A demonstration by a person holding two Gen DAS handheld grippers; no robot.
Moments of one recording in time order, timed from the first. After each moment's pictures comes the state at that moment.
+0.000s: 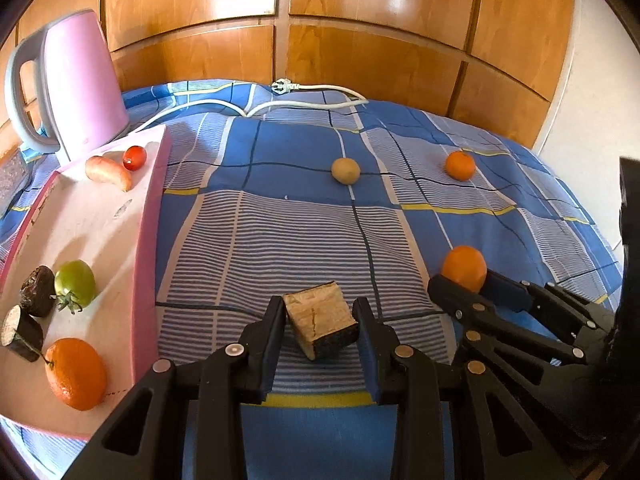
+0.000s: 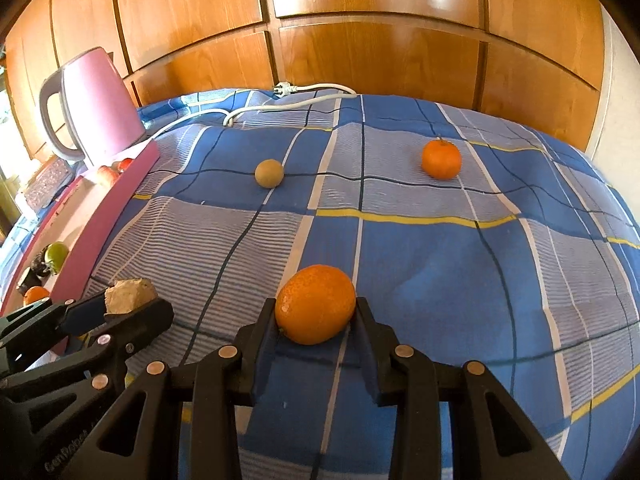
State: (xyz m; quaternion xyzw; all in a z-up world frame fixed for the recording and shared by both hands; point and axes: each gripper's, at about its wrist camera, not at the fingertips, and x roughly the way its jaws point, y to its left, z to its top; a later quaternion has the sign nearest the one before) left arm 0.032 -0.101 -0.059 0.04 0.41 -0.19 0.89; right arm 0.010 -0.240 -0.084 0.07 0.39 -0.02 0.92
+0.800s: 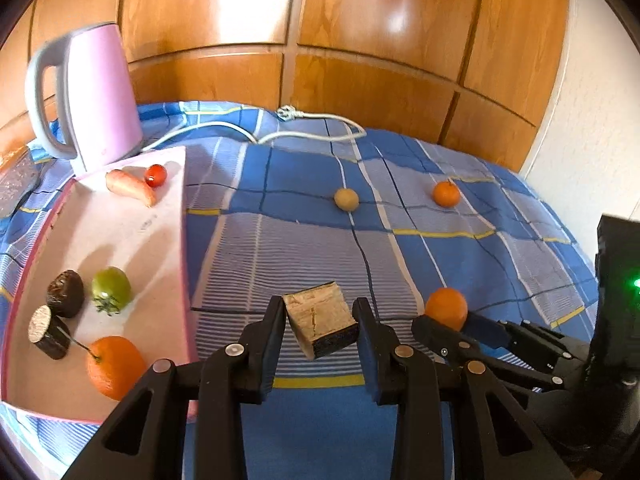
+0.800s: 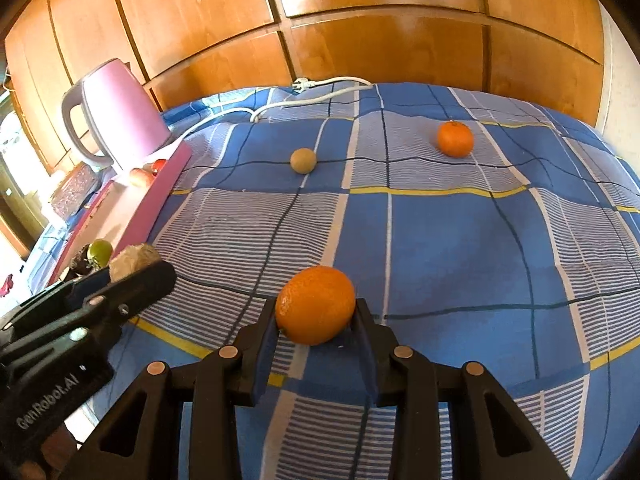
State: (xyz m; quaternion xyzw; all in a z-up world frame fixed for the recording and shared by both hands) left arm 0.016 -0.074 -0.030 0.01 0.38 -0.20 0.90; right arm -0.011 -0.227 -0.074 0.11 0.40 0.01 0.91
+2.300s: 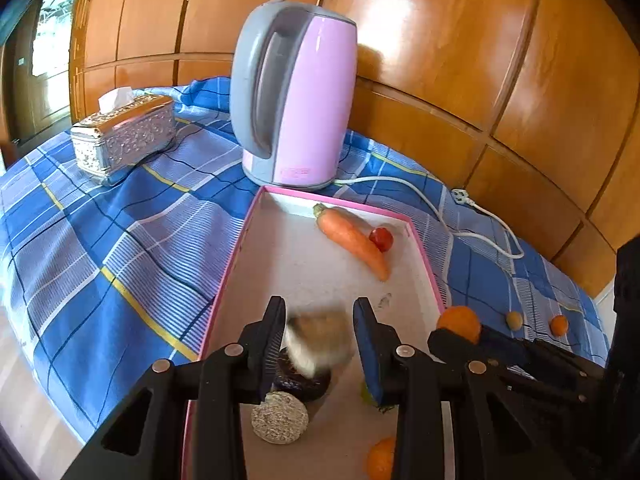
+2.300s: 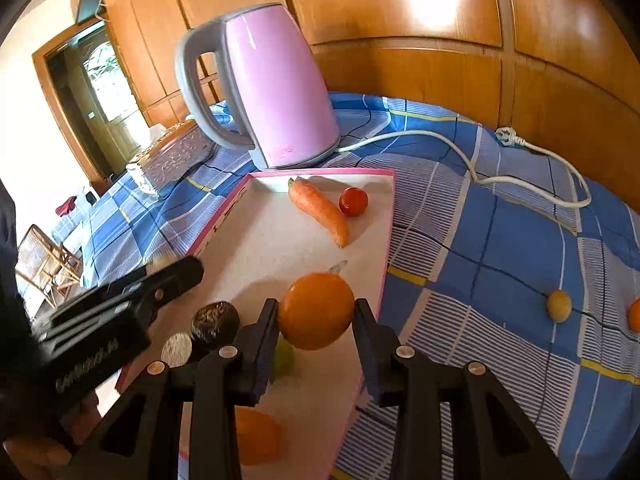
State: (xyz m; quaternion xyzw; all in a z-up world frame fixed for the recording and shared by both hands) left arm 0.089 0.114 -0.004 -0.12 0.37 -0.01 0.92; right arm 0.102 -0.056 -0.024 0.03 0.41 0.20 0.89
